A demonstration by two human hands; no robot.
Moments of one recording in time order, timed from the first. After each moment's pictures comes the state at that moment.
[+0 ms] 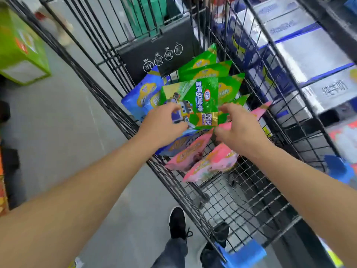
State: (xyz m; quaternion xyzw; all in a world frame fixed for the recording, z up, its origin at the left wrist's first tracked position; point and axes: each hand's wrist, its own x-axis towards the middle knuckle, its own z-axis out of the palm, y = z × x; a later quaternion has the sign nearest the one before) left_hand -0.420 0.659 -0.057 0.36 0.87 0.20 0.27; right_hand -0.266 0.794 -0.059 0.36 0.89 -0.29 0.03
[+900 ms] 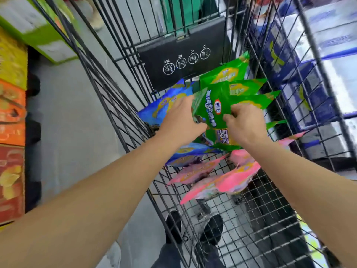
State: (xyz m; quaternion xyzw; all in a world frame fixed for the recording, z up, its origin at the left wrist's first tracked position) left_hand -0.442 0.712 -0.091 0.27 0.90 0.24 0.26; right_hand -0.351 0.858 -0.126 0.37 0.89 -0.27 0.00
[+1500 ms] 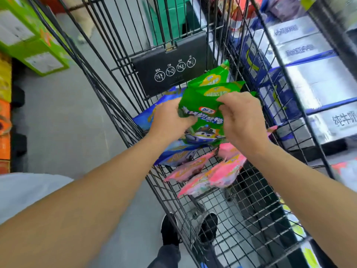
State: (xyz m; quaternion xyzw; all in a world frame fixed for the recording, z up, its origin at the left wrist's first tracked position) left_hand -0.438 0.697 -0.065 0.25 0.86 0.38 0.23; right_hand -0.323 0.835 -0.049 0.15 0.94 -0.20 -0.22
